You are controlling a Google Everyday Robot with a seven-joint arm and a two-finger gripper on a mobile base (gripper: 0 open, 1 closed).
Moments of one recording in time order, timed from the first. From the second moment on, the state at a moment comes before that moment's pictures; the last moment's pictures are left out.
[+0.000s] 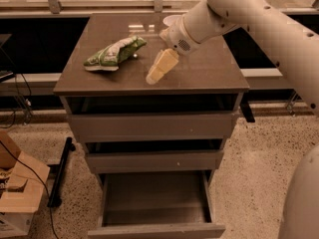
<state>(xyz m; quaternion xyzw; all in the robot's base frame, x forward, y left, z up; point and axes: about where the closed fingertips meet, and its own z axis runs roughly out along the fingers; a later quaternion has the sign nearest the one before) 0.687 -0.006 0.893 -0.59 0.70 0.16 0.35</state>
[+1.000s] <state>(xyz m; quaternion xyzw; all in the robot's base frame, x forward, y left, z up) 0.728 0.030 0.871 -0.59 0.67 0.22 0.39</state>
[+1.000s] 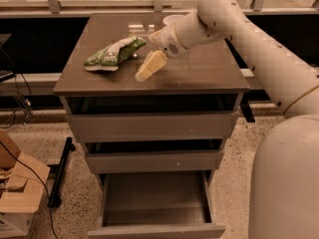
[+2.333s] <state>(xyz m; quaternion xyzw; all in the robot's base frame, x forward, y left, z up) 0.782 0.129 0.864 -0.62 0.62 0.26 0.41</state>
